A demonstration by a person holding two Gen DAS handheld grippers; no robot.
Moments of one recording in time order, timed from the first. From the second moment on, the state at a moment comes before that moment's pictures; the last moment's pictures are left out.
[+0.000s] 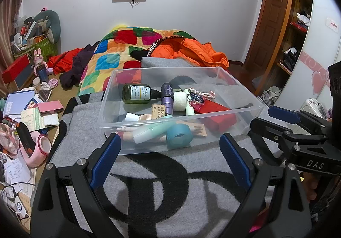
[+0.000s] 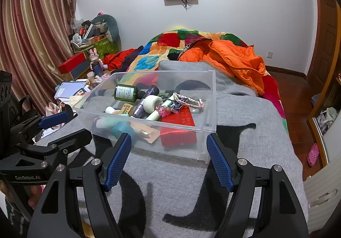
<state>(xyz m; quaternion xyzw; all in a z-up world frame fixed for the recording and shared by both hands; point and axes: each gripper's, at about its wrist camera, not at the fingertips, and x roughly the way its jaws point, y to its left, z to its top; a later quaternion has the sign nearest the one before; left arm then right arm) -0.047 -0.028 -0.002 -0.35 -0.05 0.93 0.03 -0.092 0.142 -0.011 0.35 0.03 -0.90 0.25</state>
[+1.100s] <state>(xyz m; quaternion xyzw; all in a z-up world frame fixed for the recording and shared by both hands) -0.049 -0.026 -0.002 -0.35 -0.06 0.93 0.04 -0.092 0.141 -0.017 0.36 0.03 -0.90 0.25</state>
